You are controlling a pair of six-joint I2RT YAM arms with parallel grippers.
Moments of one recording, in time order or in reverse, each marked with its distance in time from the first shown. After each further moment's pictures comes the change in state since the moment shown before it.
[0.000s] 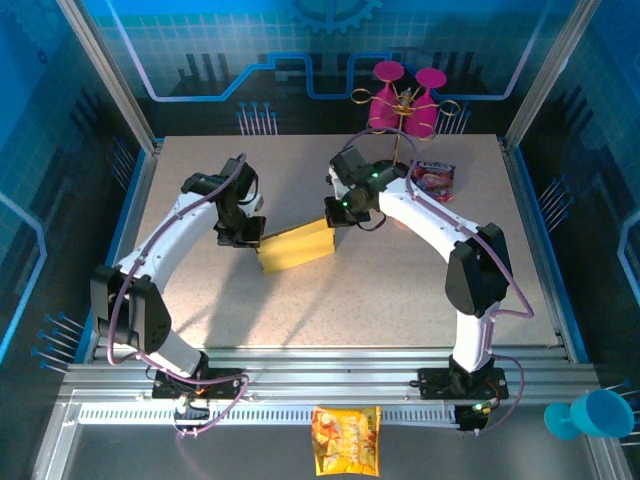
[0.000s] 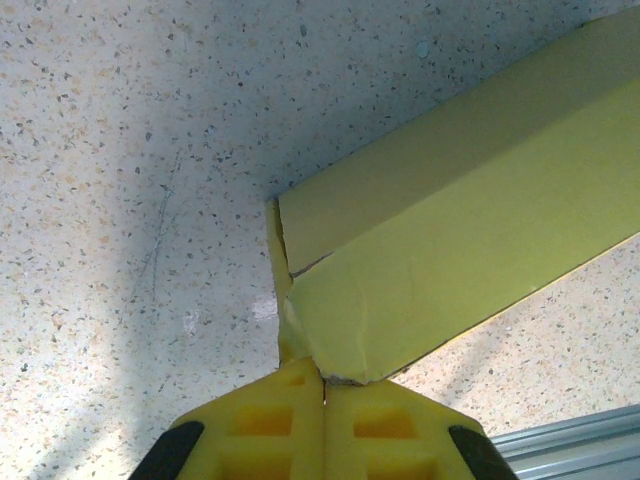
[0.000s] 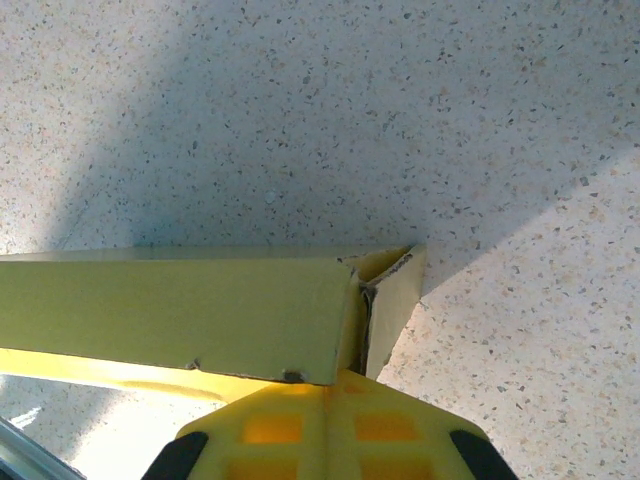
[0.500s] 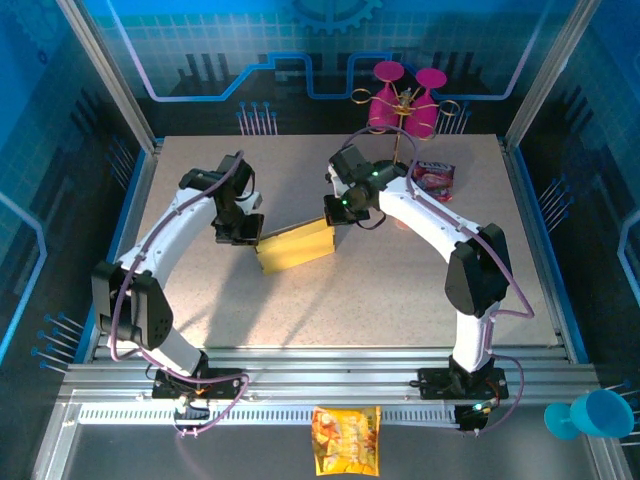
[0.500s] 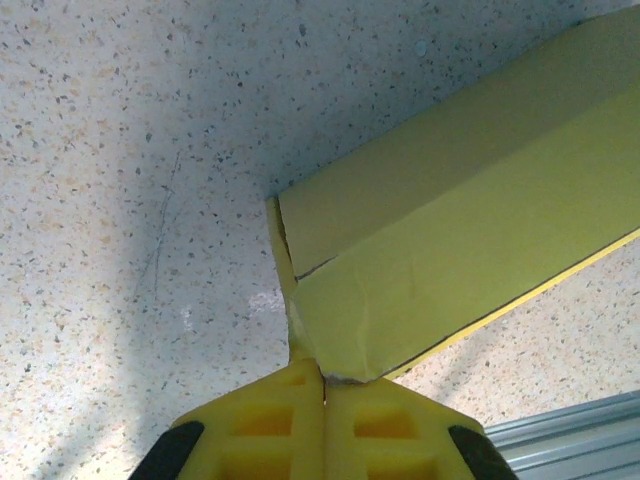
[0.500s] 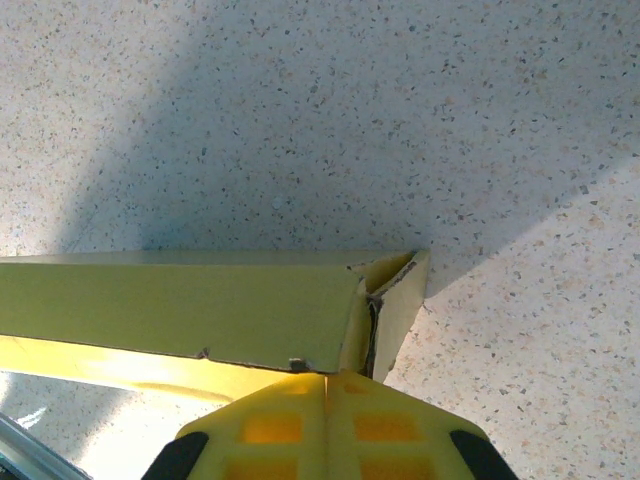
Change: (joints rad) left arm 0.029 0.020 0.031 -0.027 0.030 0.028; right arm 0.002 0.000 0.020 -0.008 0.001 0.000
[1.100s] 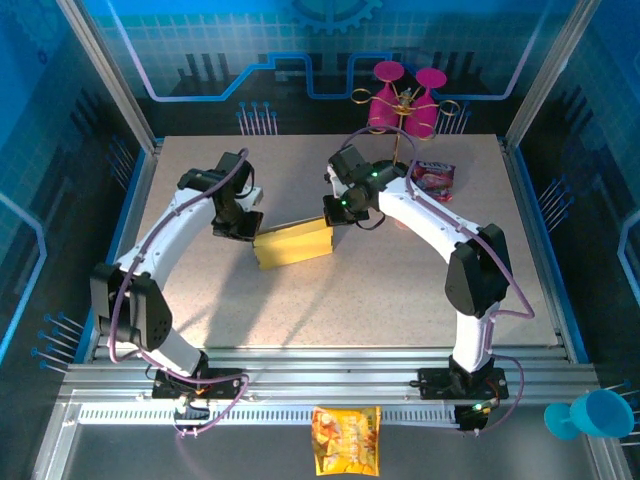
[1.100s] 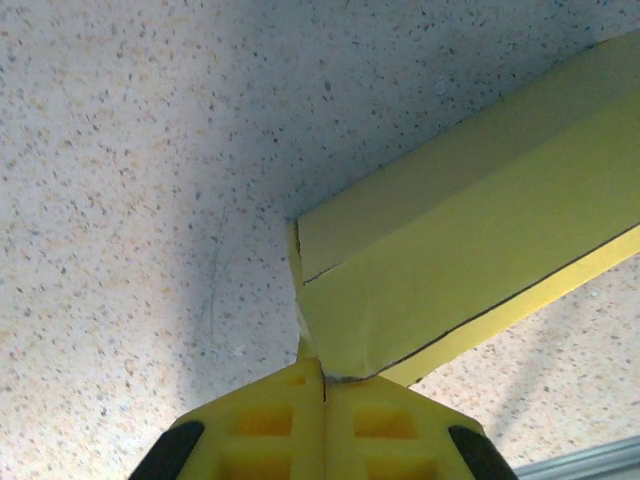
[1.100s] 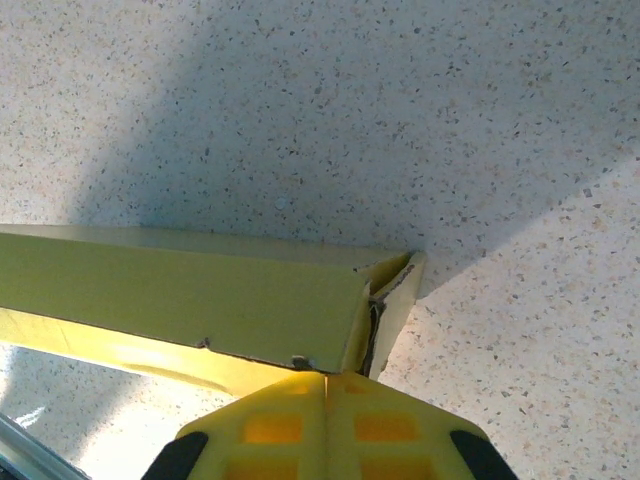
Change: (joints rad) left arm 0.003 0.005 0.022 0.027 -0.070 0.116; right arm 0.005 -0.001 -0.001 0.003 0.003 -0.003
